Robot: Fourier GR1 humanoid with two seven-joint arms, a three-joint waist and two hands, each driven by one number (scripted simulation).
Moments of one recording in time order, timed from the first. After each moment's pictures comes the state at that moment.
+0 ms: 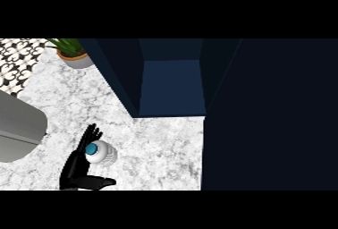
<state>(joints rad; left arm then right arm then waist) -0.10 0.10 0.20 -0.76 -0.01 -0.34 -0.71 1.00 -0.16 0.31 -2.49 -0.05 0.20 -0.25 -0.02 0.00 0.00</state>
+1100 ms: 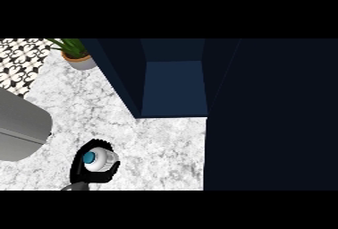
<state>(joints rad) -0.22 0.08 0.26 -0.52 0.07 -0.34 -0.85 1.05 -0.18 0.37 -2.49 -0.03 0.16 -0.30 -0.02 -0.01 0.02</state>
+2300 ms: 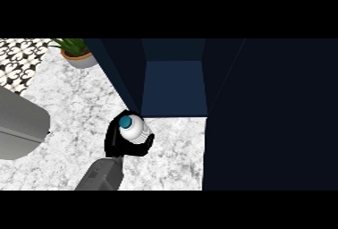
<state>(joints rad) -0.29 0.00 -0.17 -0.86 0.45 0.01 -0.64 1.04 -0.21 0.36 -2.48 -0.03 0.15 -0.31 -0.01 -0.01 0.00</state>
